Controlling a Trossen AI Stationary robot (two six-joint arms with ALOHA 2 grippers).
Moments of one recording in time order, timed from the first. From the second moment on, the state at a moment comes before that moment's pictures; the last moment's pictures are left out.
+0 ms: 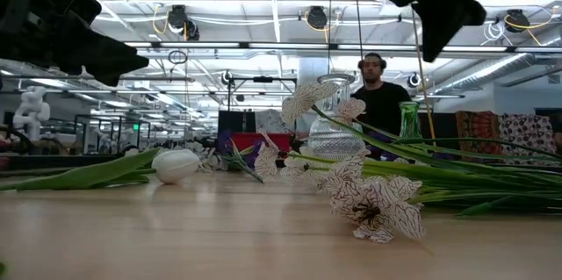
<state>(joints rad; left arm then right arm) -0.04 0.14 0.00 0.02 -0.03 -0.05 0.10 1.38 1.25 -1.25 0.25 0.91</state>
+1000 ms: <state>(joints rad) -0.04 0.14 0.00 0.02 -0.03 -0.05 0.21 1.31 0.70 -0.82 0.05 1.06</state>
